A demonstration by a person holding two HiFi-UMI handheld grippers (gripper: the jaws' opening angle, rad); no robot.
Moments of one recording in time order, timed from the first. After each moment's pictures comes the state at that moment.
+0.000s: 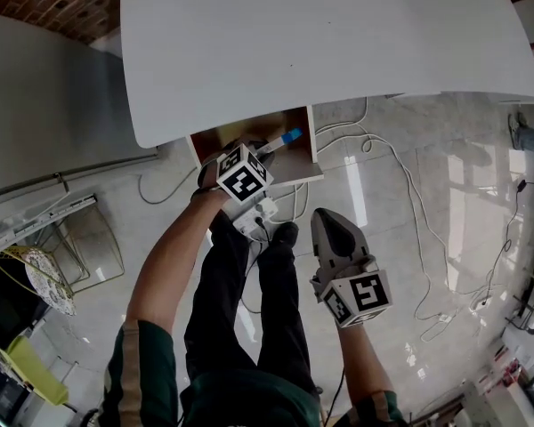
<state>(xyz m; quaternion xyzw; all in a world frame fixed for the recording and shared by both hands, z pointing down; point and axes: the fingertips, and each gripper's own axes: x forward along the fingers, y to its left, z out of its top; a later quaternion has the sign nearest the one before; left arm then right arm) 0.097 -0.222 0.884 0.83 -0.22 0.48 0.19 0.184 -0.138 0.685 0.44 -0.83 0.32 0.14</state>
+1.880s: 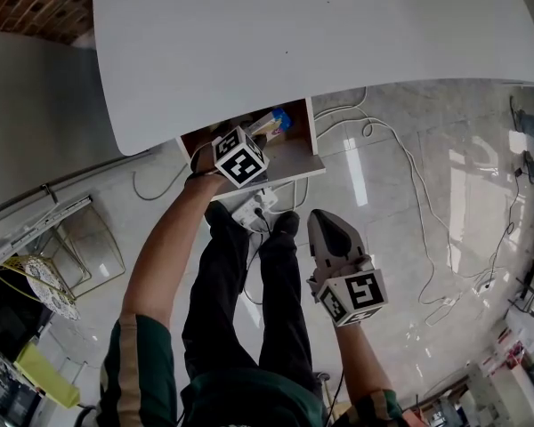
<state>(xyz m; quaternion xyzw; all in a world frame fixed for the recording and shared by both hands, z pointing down) 0.085 -0.245 0.929 0.81 -0.21 0.52 0.17 0.184 -0.124 0.725 0.45 -0.80 0.35 0.17</state>
